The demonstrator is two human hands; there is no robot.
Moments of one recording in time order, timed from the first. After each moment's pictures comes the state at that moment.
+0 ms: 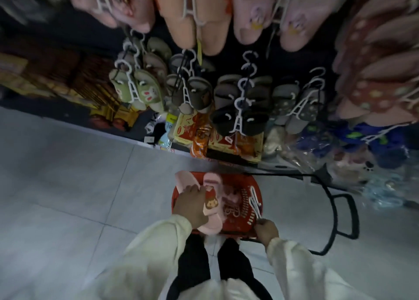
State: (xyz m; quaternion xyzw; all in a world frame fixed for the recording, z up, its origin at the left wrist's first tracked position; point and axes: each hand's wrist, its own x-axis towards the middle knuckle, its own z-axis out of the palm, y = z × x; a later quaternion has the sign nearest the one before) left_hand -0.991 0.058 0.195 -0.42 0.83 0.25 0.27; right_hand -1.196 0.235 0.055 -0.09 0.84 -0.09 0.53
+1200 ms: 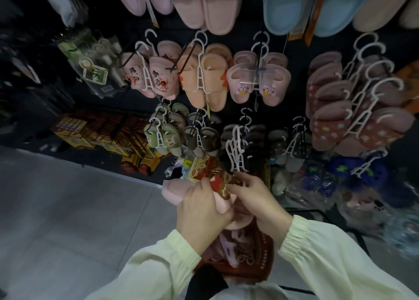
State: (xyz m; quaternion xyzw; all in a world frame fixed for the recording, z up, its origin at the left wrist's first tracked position) left_hand -1.025 0.119 0.415 -0.57 0.80 0.15 -0.12; right_hand -1.159 0.140 0.435 -0.26 0.67 -0.42 0.56
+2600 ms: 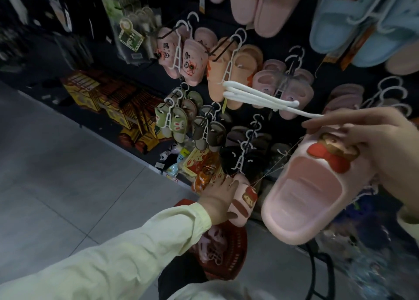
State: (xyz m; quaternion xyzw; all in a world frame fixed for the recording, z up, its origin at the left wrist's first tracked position) left_hand -1.048 0.103 0.337 -0.41 0.88 0.20 0.10; right_hand -1.246 0.159 0.597 -0.52 0.65 -0.41 0.37
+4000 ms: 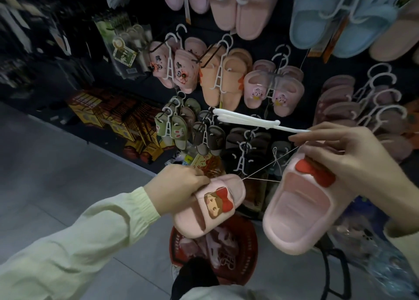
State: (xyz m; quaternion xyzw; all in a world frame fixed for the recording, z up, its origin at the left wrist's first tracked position) left_hand -0.962 0.096 0.444 -0.28 0.96 0.03 -0.03; right_hand -1.267 0.186 0.559 -0.63 0.64 -0.36 0.25
